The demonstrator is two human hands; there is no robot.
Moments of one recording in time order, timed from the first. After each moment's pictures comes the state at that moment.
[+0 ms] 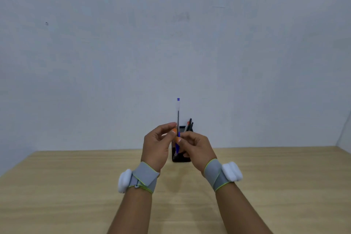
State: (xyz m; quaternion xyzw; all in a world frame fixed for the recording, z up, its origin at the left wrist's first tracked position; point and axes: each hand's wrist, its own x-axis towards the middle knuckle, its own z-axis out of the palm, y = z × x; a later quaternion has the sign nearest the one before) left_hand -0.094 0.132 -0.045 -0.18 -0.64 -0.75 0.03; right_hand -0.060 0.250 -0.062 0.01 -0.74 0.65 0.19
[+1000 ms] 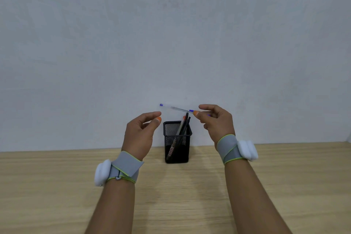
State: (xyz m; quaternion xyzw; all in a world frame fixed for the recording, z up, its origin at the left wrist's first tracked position) left_hand -0.159 0.137 -0.055 -0.17 -0.70 -0.69 0.07; right_hand -0.117 0.323 -0.052 -0.12 -0.66 0.66 0.33
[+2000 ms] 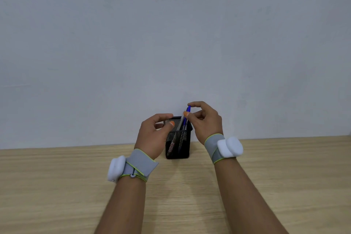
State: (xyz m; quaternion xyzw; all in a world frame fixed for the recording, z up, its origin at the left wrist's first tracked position) left_hand -0.157 0.157 -0.070 -0.19 -0.72 -0.66 0.02; right_hand -0.130 0.308 -0.071 -0.11 -0.77 0.53 0.34
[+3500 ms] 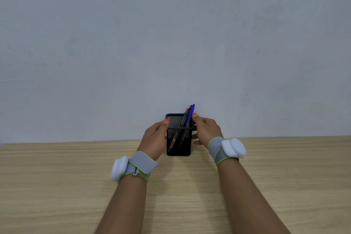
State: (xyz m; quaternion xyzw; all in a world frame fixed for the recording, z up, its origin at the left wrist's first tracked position) left_hand -0.167 0.159 -0.095 -0.13 -0.74 -0.66 -0.08; right_hand -0.142 0.312 -0.095 -0.23 -0.75 0.59 0.18
